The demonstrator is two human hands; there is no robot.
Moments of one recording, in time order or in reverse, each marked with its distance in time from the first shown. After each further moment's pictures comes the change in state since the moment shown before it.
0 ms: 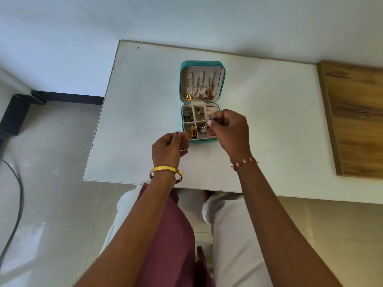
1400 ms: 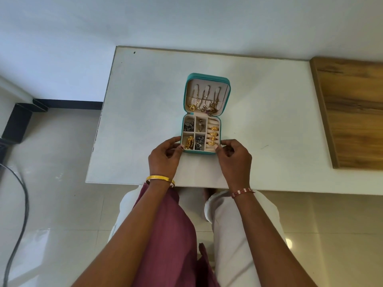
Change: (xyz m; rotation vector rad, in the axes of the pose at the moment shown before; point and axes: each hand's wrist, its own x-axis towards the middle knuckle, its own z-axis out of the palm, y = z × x) left_hand 0.005 -0.023 -0.019 0.479 -0.077 0.312; right_hand -0.042 0.057 -0.009 -0.191 0.187 0.025
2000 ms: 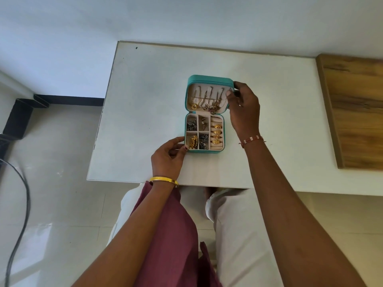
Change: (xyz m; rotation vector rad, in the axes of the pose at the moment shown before) left_hand -0.003 -0.004 0.003 0.014 0.023 0.016; right_hand 0.084 -0.053 -0.001 0.165 0.015 -0.260
